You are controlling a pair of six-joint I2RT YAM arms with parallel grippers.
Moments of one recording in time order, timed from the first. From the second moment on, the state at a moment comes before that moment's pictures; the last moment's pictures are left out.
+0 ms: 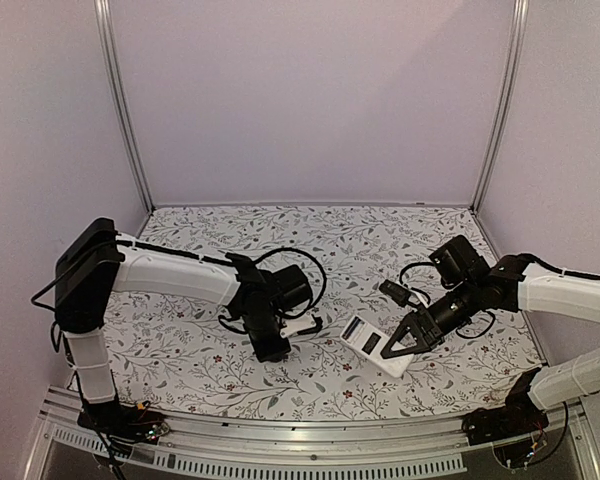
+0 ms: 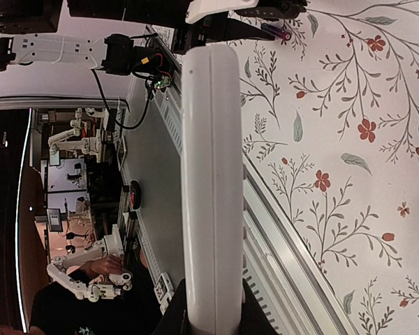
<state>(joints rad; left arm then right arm) -1.04 1.92 1.26 -0.77 0.01 0.14 0.70 1.22 0.75 -0.56 -0.94 0.36</state>
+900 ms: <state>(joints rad) -1.04 1.73 1.25 -0.82 0.01 0.01 0.70 1.25 0.75 -0.53 -0.93 0.36</state>
